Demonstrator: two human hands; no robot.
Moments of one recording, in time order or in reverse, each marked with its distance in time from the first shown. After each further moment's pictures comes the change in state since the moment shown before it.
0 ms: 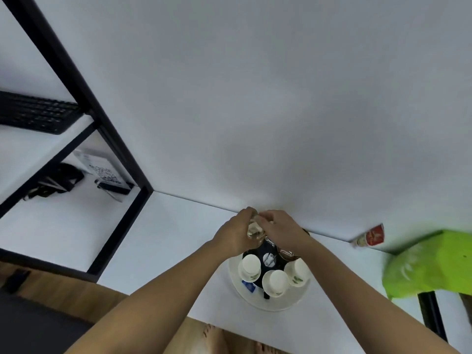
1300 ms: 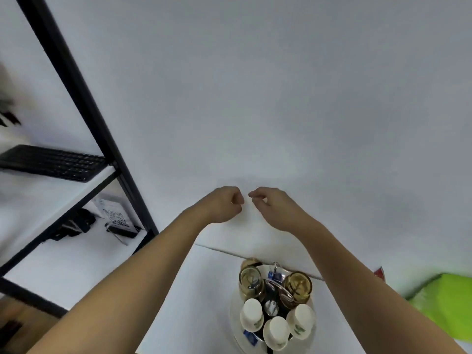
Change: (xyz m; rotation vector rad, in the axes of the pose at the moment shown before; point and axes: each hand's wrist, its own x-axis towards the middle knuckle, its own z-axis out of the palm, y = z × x) left_hand 0.019 0.096 -0.168 0.208 0.095 0.039; right_hand 0.008 -0.106 -0.088 -0.203 0.199 -0.332
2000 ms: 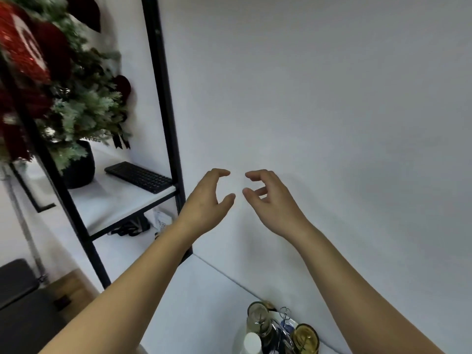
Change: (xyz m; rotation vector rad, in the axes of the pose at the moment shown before) left_hand -0.141 0.068 -0.065 -0.077 0.844 0.023; right_hand -0.057 -0.121 -0.072 0.254 0.100 -0.472
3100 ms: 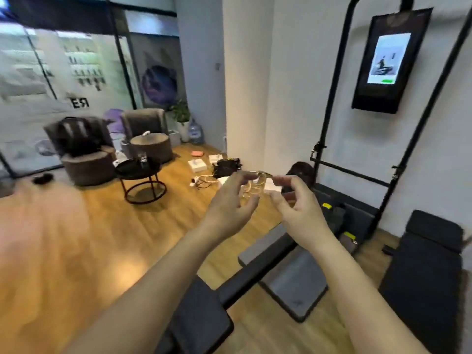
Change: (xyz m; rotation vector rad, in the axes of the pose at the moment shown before) left_hand -0.793 0.291 -0.296 0.724 1.076 -0.979; right_hand -0.582 -0.415 0.225 0.813 -1.270 -0.804
